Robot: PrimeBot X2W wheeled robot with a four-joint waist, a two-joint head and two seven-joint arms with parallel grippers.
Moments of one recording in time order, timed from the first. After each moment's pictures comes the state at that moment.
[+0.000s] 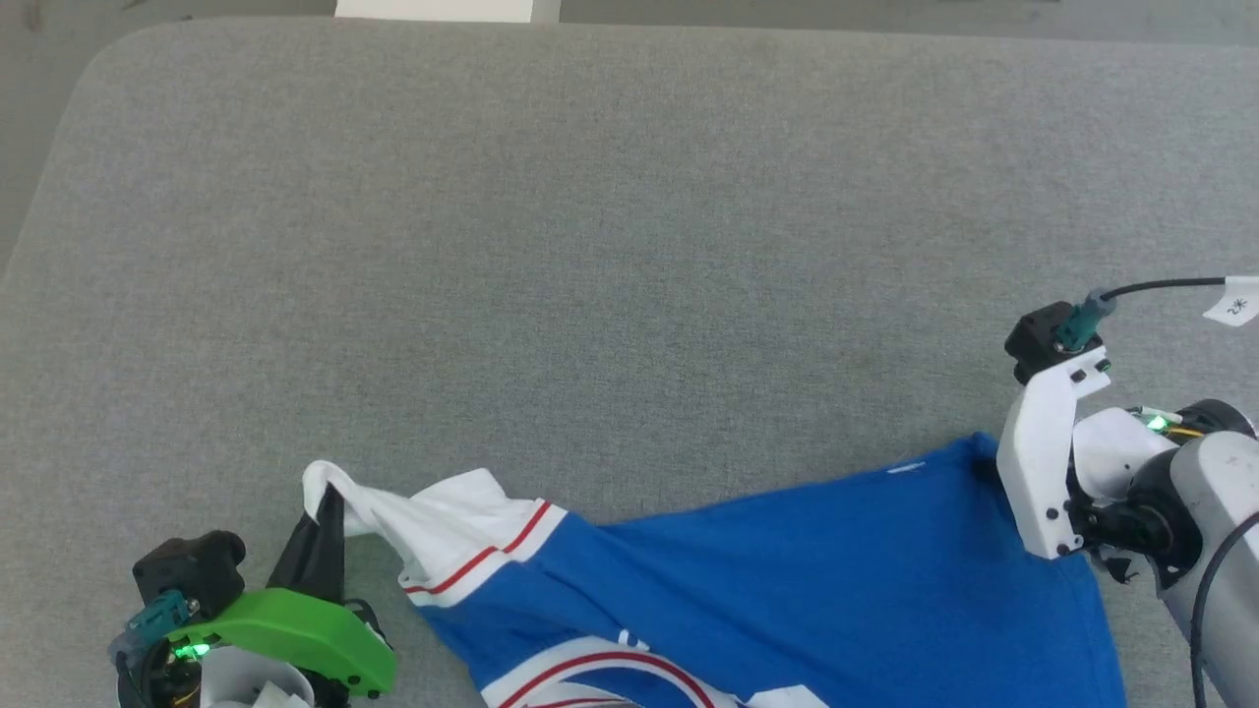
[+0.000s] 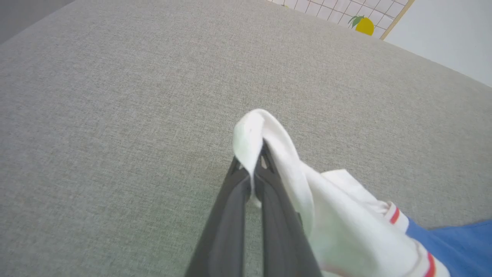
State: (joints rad) left arm 0.01 0.44 -0.35 -0.05 -0.76 0.27 -0.15; right arm -0.45 -0.47 0.41 0.28 0.61 0.13 0.93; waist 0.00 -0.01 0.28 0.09
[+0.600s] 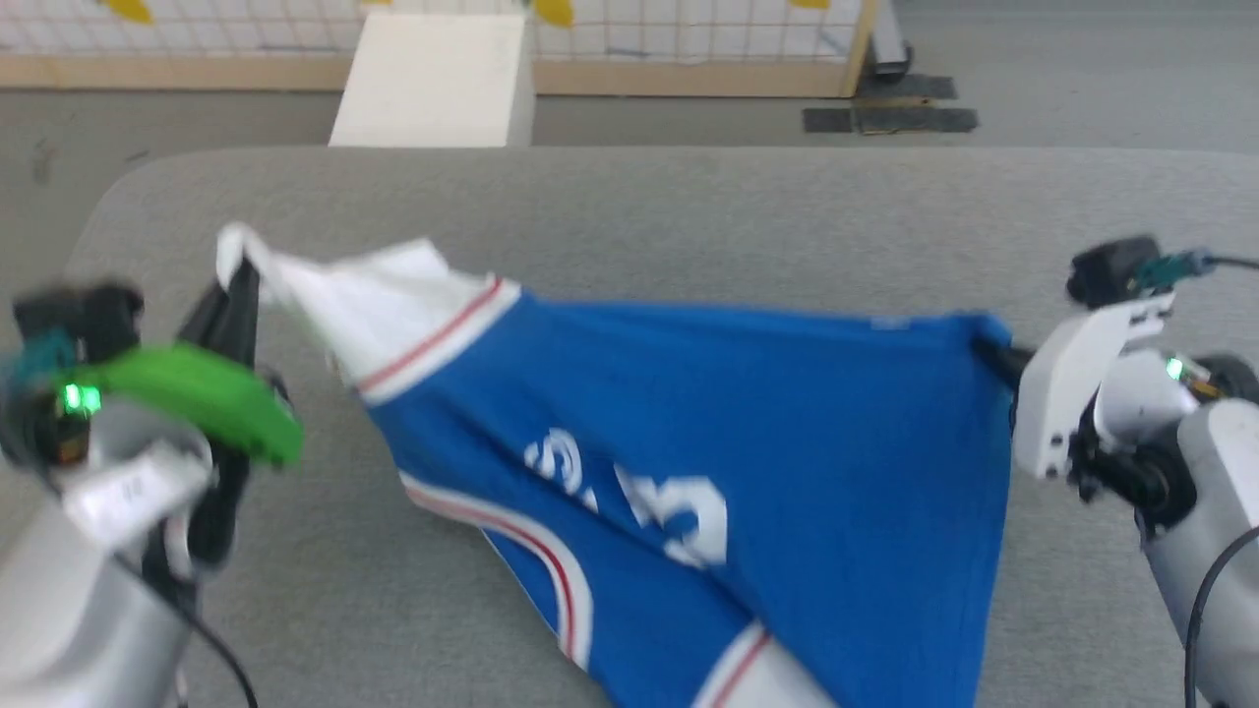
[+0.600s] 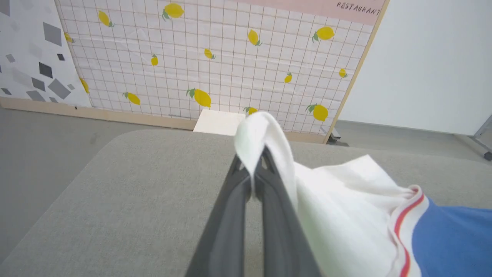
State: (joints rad) left arm -0.37 0.55 -0.32 0.09 -0.76 0.16 -0.01; right arm -0.50 -0.36 0.21 0.39 0.53 0.13 0.55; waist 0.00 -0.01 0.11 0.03
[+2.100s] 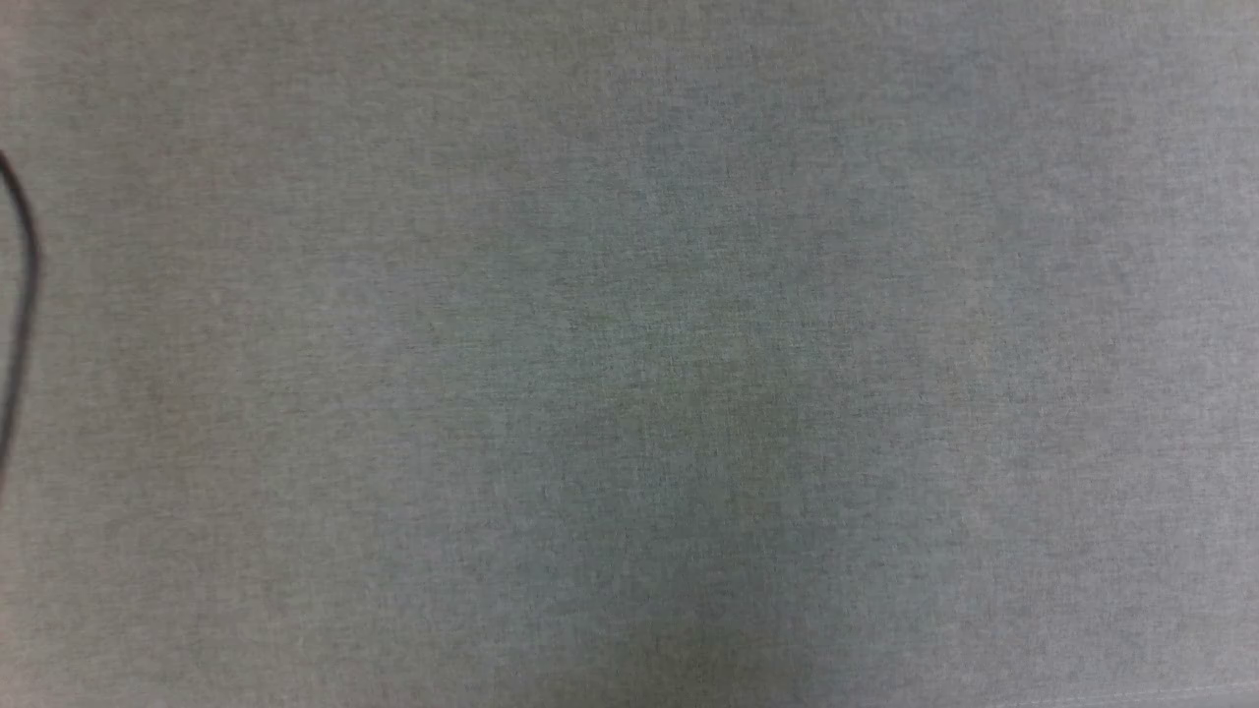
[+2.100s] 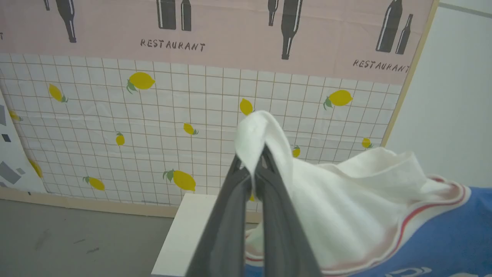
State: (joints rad) left arm -1.59 0.44 -0.36 0.98 -0.62 -0.08 -0.21; right arm -1.55 -0.24 0.20 0.93 0.27 0.13 -0.07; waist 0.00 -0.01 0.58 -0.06
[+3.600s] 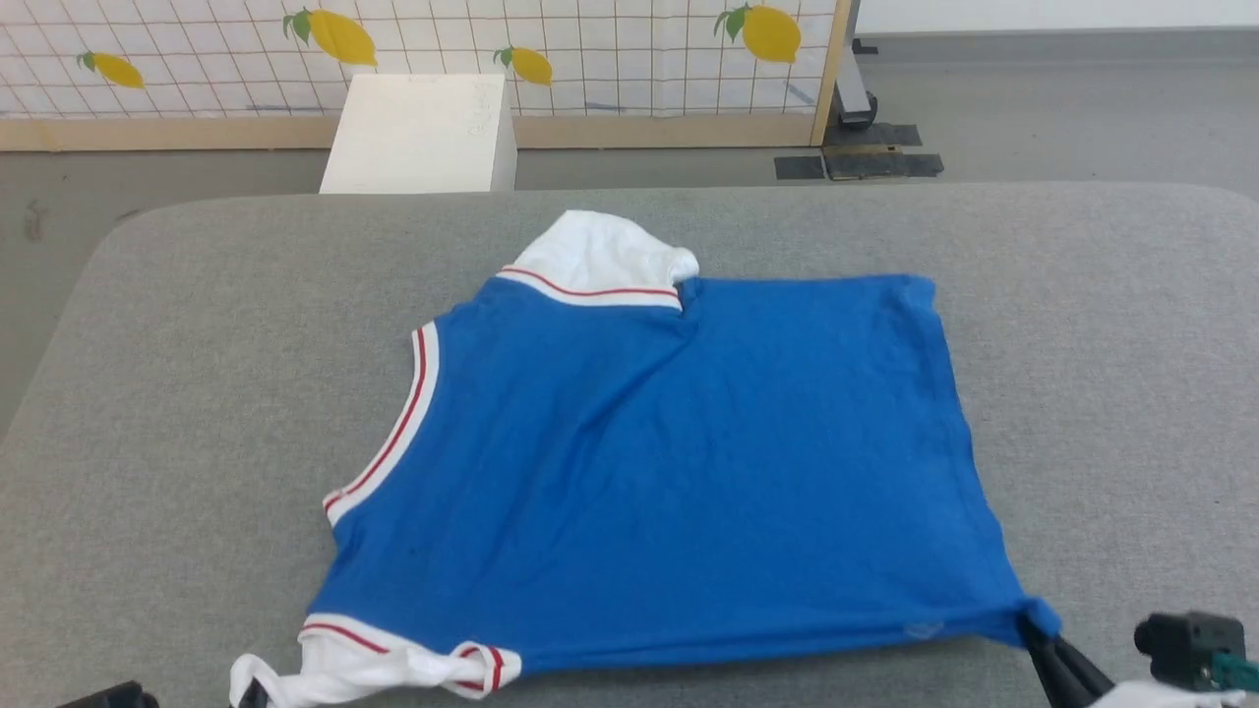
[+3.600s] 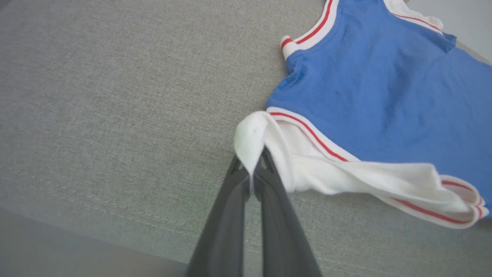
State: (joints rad) left arm 0.29 0.53 -0.24 -0.04 -0.91 0.26 -0.01; right arm 0.22 -0.21 -0.02 0.05 0.38 0.13 0.17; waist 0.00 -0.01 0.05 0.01
